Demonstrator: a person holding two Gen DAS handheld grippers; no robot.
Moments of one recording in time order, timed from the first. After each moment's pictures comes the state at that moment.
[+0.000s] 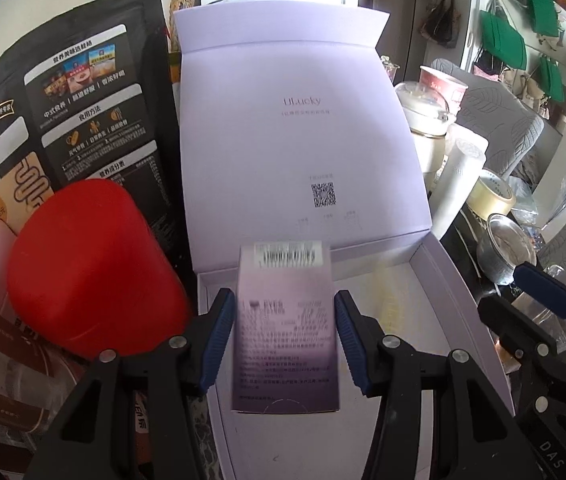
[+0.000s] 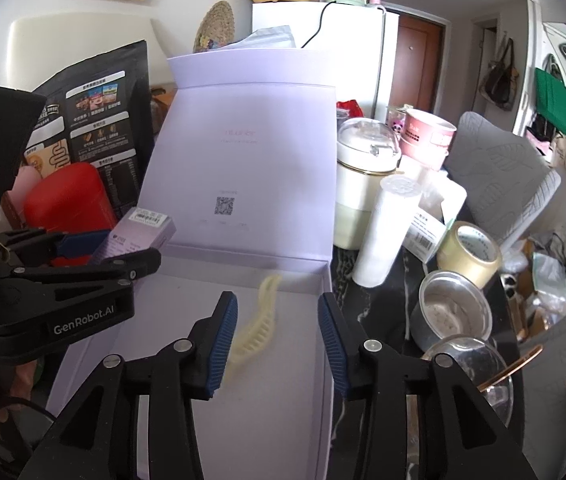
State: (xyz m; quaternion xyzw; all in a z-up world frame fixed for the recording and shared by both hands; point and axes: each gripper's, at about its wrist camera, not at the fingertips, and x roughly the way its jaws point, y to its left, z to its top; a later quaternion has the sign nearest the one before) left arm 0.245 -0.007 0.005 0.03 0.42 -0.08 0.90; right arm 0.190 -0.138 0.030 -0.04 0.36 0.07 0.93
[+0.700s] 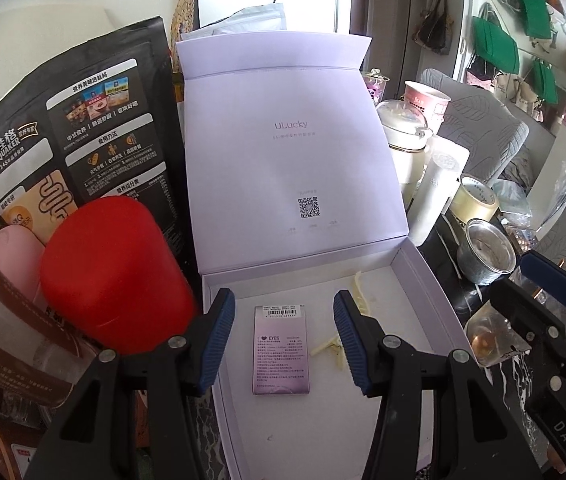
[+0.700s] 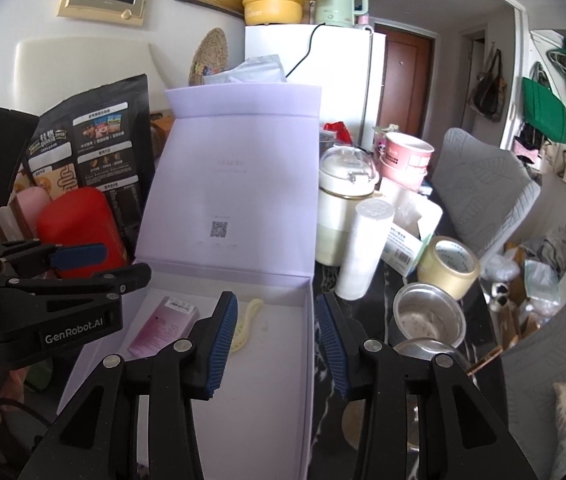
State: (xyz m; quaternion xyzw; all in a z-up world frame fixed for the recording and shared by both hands) left arm 0.218 -0.008 0.034 0.03 0.40 -0.08 0.91; right arm 0.164 -0.150 0.058 -0.04 0.32 0.06 0.94
